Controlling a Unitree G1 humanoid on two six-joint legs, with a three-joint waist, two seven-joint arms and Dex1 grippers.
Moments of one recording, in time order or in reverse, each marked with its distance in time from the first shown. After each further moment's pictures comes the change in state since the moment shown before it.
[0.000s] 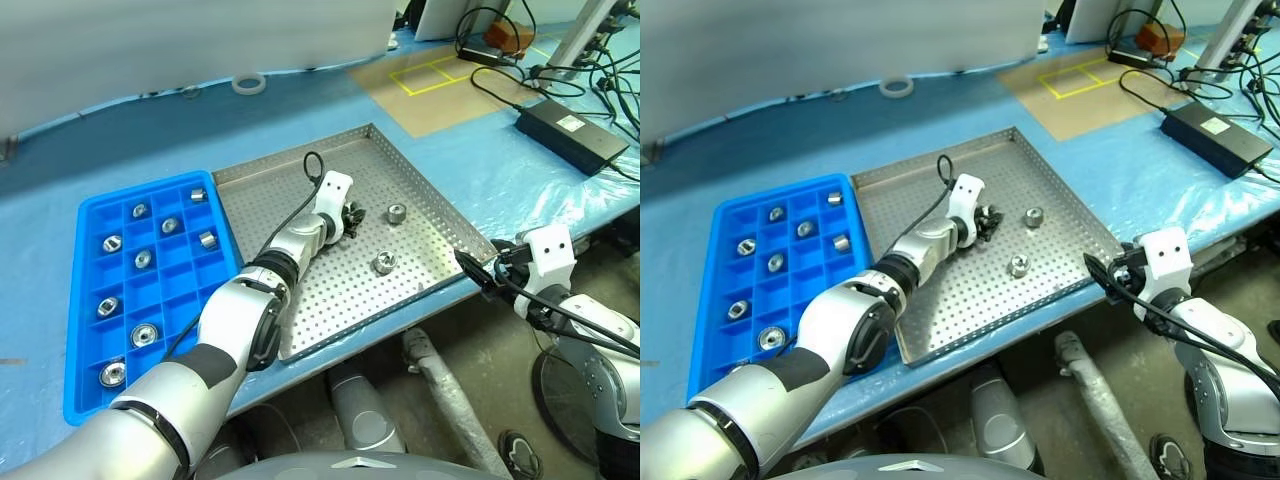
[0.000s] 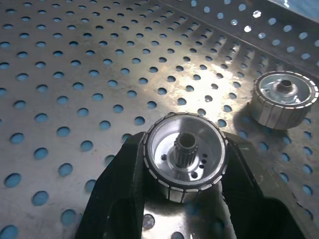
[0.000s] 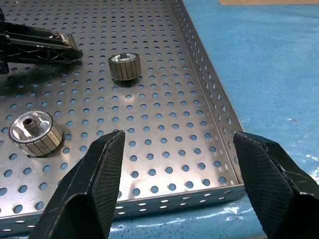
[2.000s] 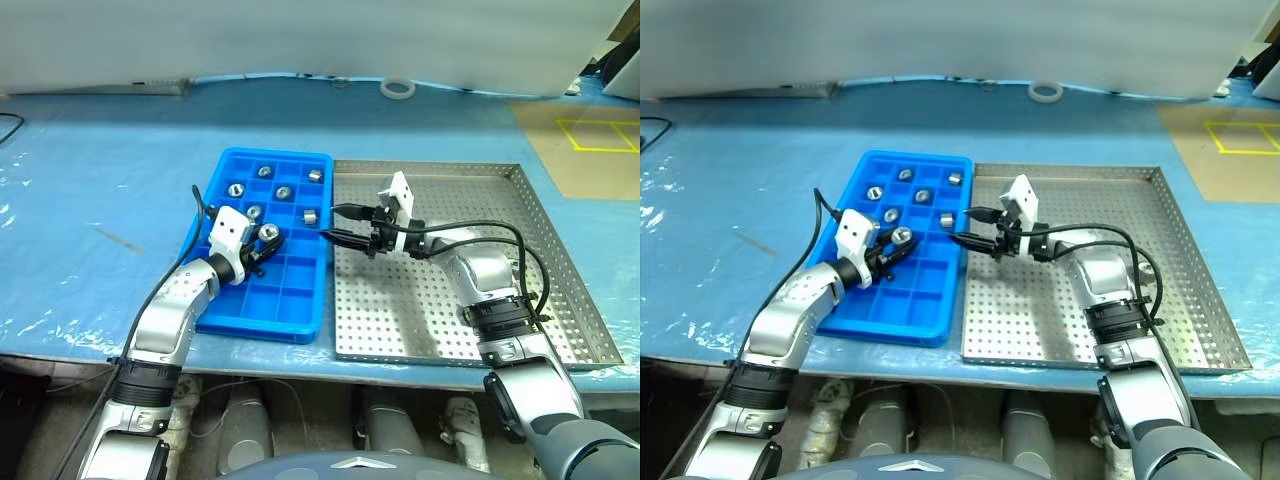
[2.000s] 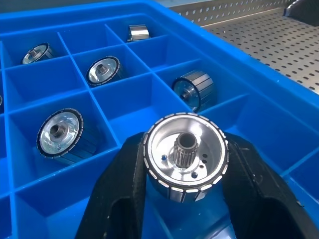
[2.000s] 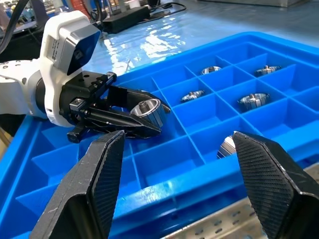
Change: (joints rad) left arm 0.849 0.457 -0.124 -1.383 -0.206 0.371 -0.143; right arm -0.644 0.205 0.451 0.691 -0.023 -0.300 0.588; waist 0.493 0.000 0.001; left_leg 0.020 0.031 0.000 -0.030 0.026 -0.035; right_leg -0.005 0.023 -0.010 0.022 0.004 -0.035
